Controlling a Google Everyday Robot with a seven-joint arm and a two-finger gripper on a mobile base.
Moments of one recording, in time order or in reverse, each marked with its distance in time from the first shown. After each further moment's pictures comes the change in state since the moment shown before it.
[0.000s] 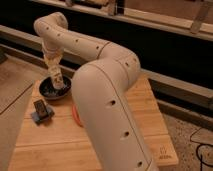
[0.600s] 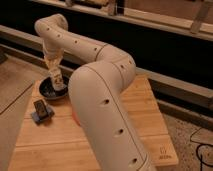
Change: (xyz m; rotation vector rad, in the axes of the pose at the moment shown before) arm 0.001 -0.003 0.013 -0.017 0.027 0.016
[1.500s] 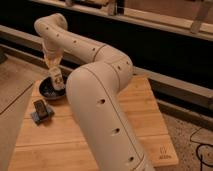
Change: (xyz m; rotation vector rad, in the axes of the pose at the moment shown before) arm -0.004 -0.003 0.001 0.007 0.009 -0.002
